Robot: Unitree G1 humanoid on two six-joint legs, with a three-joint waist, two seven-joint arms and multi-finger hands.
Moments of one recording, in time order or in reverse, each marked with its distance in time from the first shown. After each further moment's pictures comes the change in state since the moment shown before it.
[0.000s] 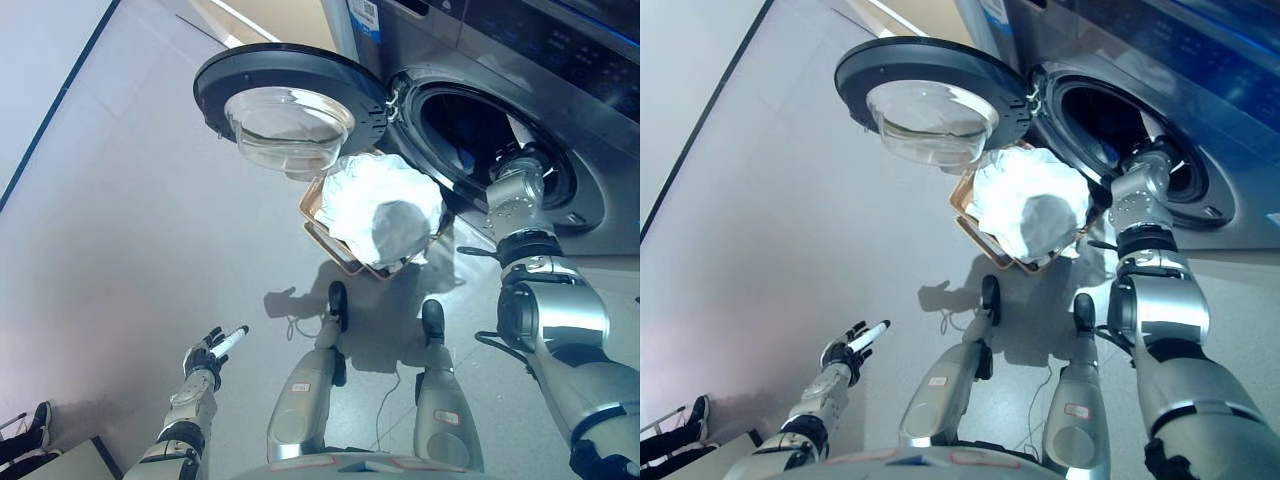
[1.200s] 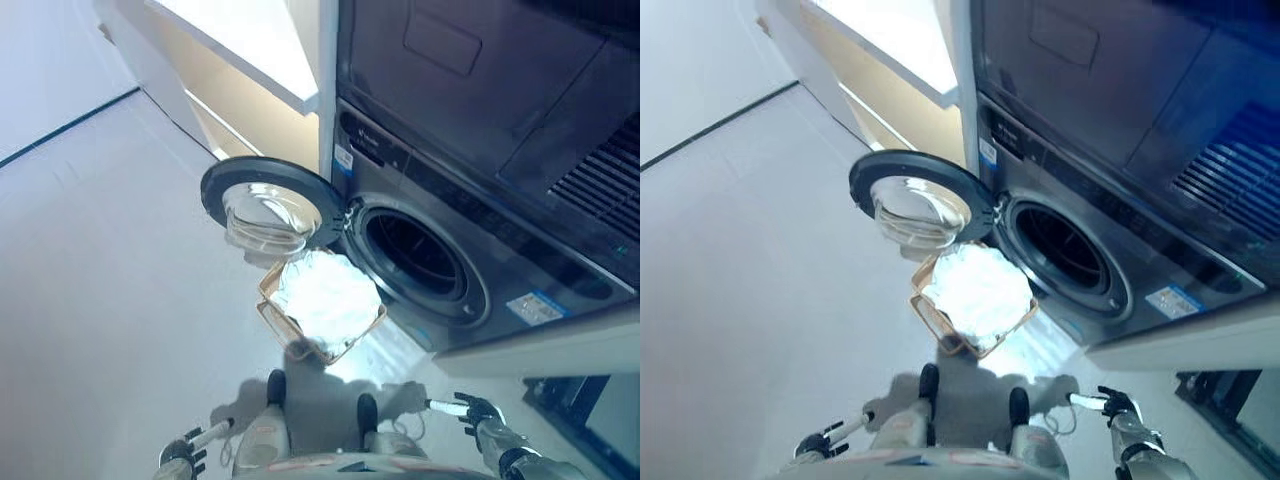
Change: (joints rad) left arm 0.163 0.049 0.024 0.263 0.131 0.039 -0.052; right arm 0.919 0.134 0.196 0.265 -0.760 0.114 0.313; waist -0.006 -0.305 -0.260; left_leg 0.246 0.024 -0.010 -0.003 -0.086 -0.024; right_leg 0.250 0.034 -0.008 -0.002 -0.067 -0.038
